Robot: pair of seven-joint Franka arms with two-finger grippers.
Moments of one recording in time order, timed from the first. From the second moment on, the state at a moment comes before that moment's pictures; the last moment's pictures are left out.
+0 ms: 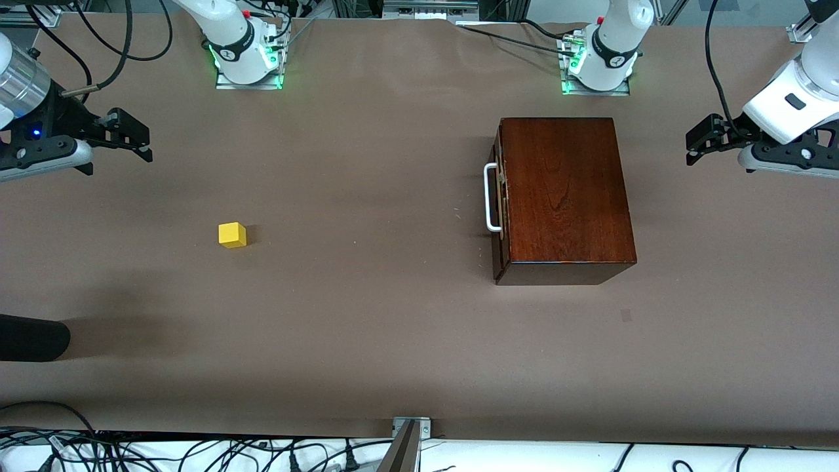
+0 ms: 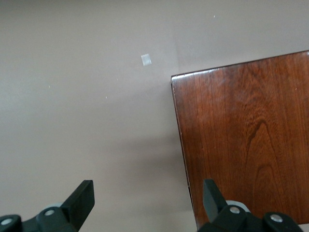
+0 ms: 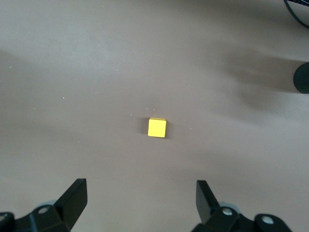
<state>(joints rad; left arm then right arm) -0.08 -0.04 0.00 -1.68 0.06 1.60 0.06 0.15 0.01 -0.04 -1.58 0.01 1.62 -0.15</state>
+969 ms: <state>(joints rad) -0.08 -0.04 -0.01 -1.67 0.06 1.53 0.06 0.15 0.01 -0.04 -1.58 0.01 1.62 -0.09</state>
